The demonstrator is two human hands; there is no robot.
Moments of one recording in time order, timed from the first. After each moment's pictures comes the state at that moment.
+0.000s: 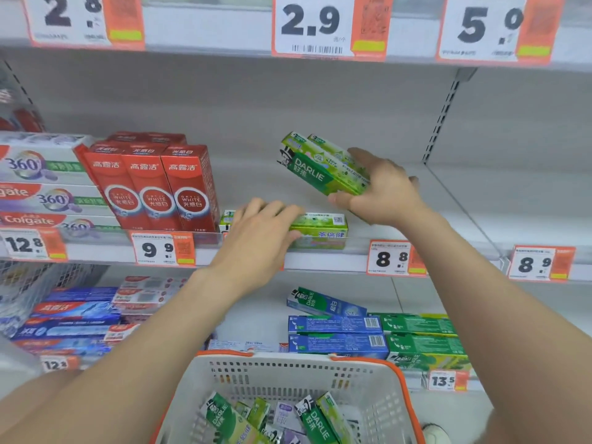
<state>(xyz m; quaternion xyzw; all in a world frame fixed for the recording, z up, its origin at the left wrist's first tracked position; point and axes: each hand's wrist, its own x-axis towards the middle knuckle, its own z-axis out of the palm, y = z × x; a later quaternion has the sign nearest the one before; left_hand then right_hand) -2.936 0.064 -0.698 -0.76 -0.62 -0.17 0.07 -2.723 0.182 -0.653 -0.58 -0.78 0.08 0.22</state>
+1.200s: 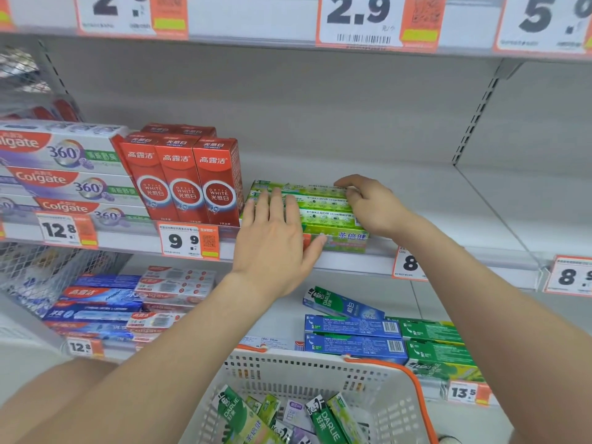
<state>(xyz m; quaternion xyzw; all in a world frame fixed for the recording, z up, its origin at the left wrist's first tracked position) -2.933 0.054 -0.710 -0.66 -0.73 -0.05 0.15 -2.765 0.187 -0.687 -0.51 -0.78 0.27 0.23</state>
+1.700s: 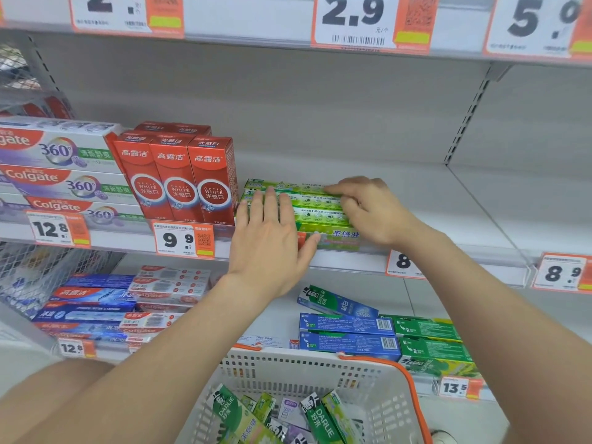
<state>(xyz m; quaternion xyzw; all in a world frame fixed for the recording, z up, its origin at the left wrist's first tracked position) -2.932 0.052 -0.712 -0.65 -0.74 -0.06 0.15 -2.753 0.166 -0.681 -0.42 -0.88 0.12 0.21</state>
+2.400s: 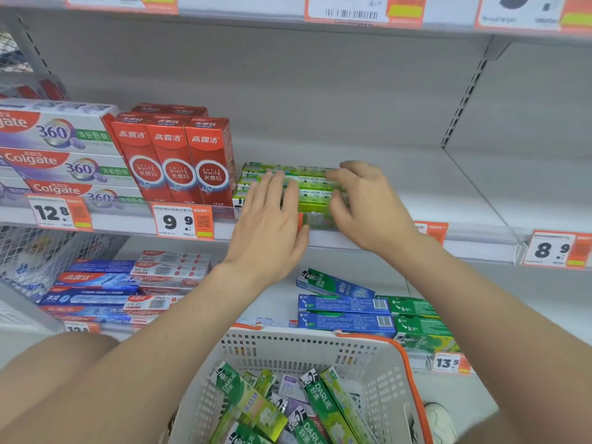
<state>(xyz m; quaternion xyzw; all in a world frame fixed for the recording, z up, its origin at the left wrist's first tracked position) -2.932 0.040 -0.720 -0.72 -0.65 -0.18 0.16 -2.757 0.121 -0.690 -0.43 -0.86 0.00 0.28</state>
